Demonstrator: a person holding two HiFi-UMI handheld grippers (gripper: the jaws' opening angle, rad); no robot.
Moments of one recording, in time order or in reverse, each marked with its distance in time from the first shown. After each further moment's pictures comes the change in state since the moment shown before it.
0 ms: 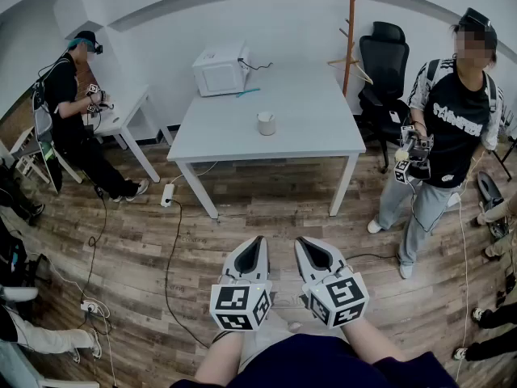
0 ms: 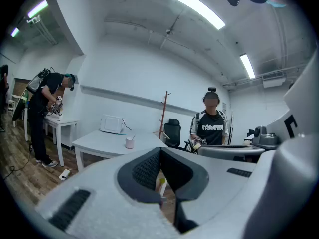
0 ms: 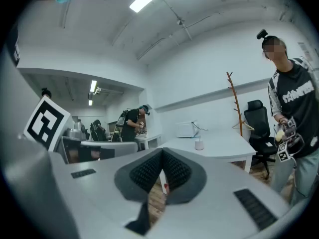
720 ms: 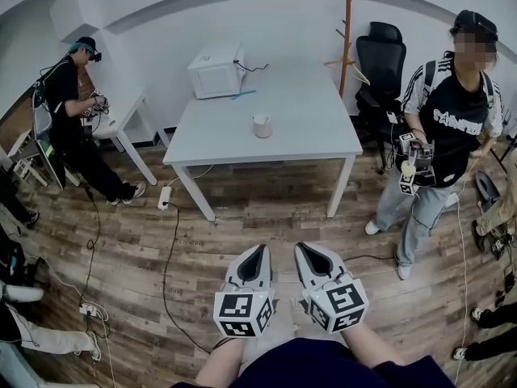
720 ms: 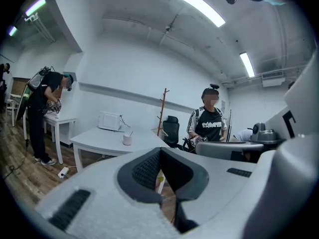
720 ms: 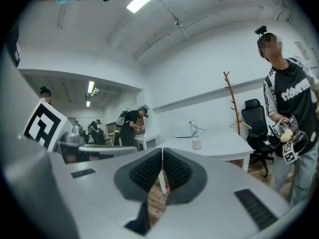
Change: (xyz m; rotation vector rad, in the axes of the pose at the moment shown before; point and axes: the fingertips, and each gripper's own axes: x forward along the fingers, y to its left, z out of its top) left arm 0.005 -0.017 -0.015 -0.006 0.031 -0.012; right arm -0.009 -0.013 -0.003 0.018 -0.005 -0.018
